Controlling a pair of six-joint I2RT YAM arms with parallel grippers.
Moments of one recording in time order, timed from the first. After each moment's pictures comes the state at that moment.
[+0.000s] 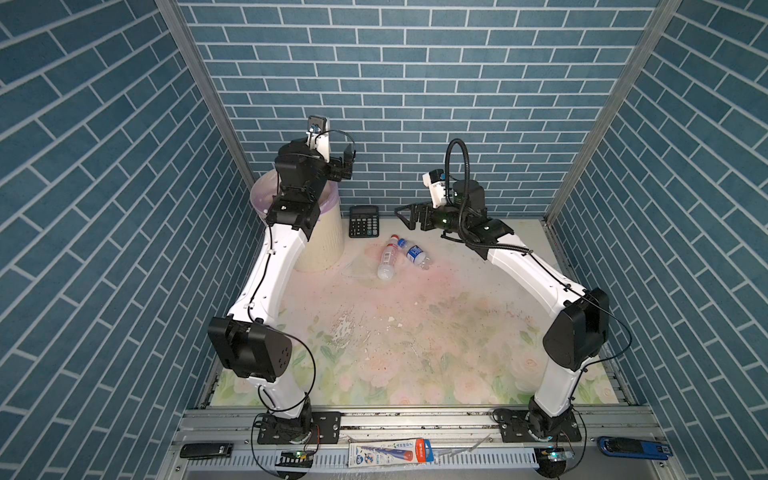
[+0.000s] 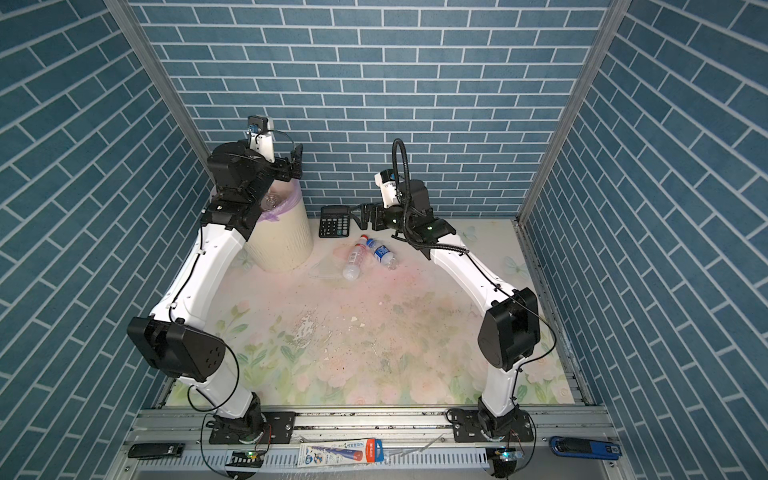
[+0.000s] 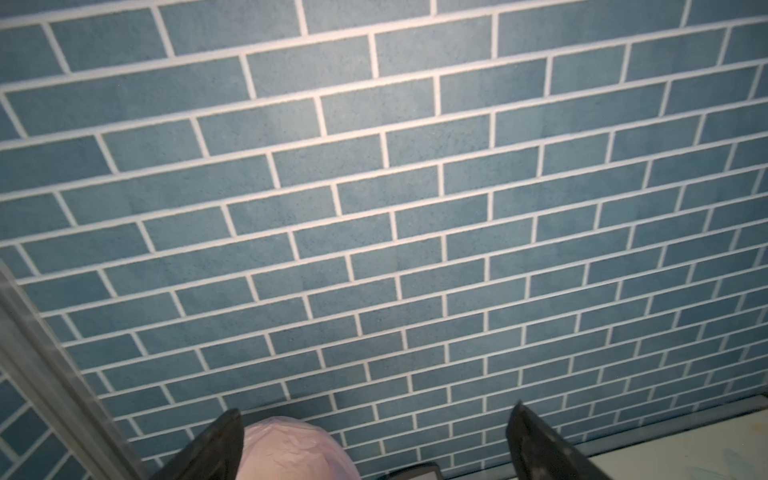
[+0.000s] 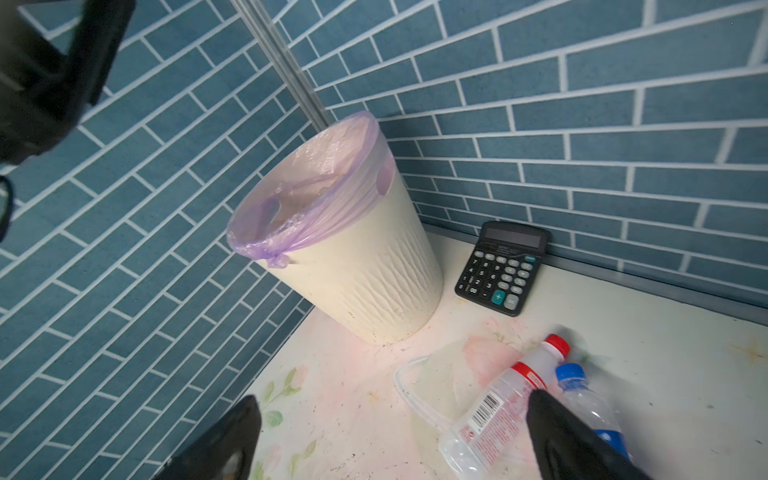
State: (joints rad) left arm -0.20 1.70 1.89 -0.14 0.00 0.11; right arm 0.57 1.82 1.74 -0.21 -0.40 0.36
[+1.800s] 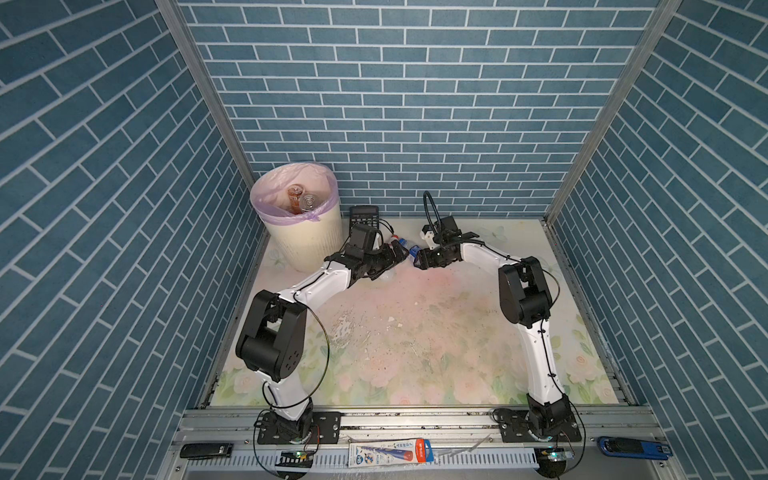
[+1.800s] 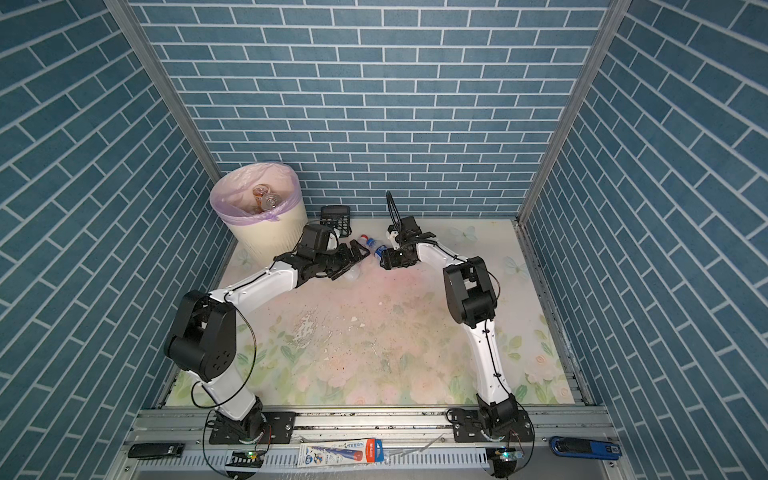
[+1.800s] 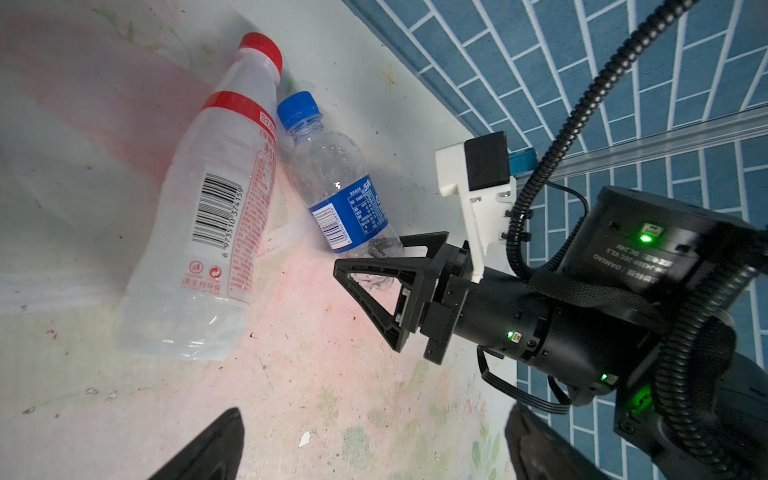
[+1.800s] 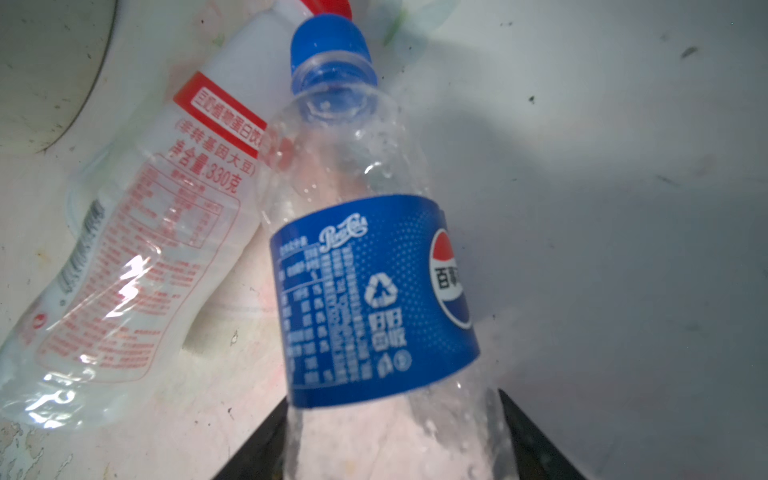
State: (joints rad) left arm -0.41 1.74 1.24 -0.17 0.35 -0.86; right arm 0.48 2.34 1.87 -0.55 -0.33 0.11
